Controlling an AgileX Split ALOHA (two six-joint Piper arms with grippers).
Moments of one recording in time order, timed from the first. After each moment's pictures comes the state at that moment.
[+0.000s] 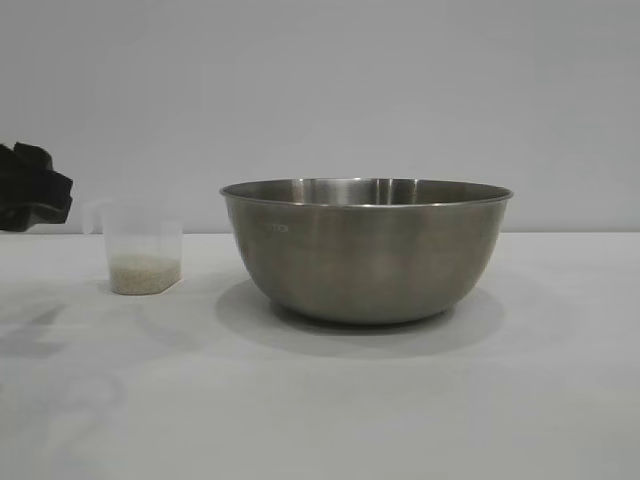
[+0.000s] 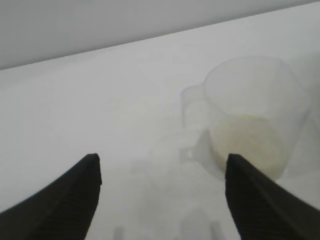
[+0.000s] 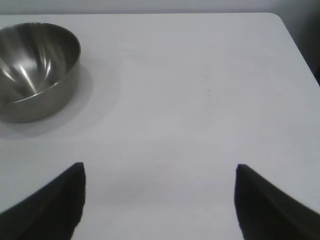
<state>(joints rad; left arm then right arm) -0.35 1.97 -0.46 -0.29 -1.14 0.20 0.05 -0.02 -0.49 0.03 1.14 -0.01</state>
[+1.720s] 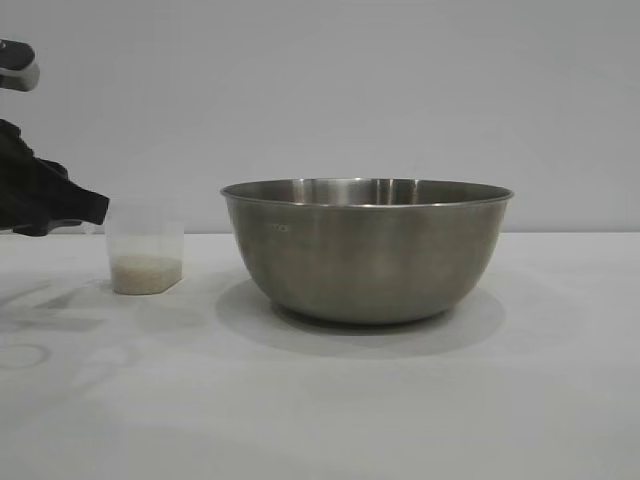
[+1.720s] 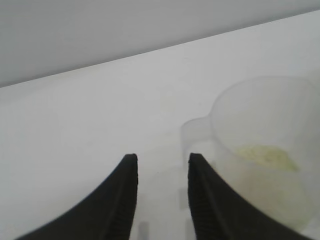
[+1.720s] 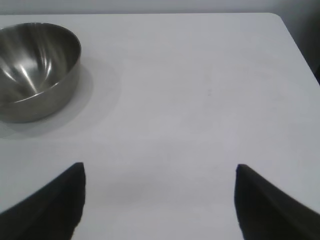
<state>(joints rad) -0.28 2.05 -0.57 -0.16 -1.14 0.21 0.05 -0.02 -0.49 0.03 1.14 -0.01</state>
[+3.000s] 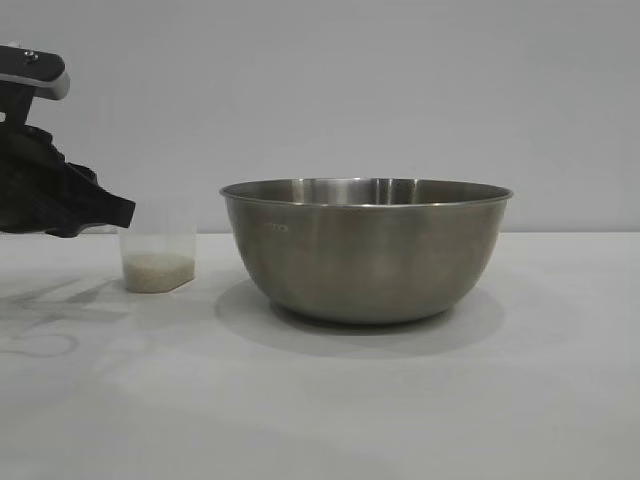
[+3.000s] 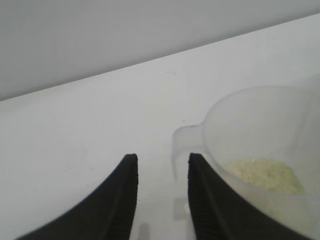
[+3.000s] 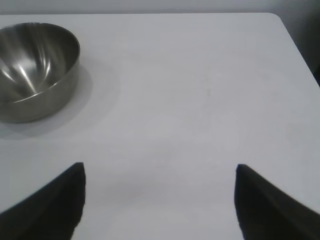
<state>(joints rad) -0.28 2.12 -0.67 -0.13 -1.14 0.21 0.05 -0.02 -0.49 0.03 1.14 -0.01</state>
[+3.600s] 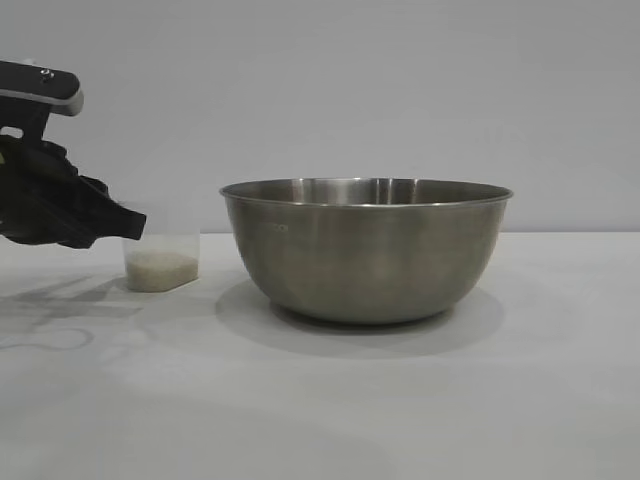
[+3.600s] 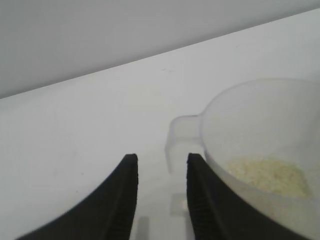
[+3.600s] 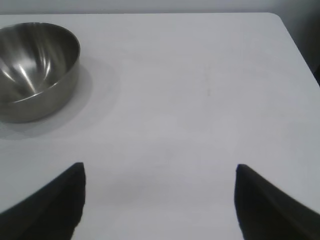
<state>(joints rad) -0.28 2.19 -0.74 -0.12 -1.14 0.21 0.05 -0.02 -0.49 0.03 1.14 -0.01</state>
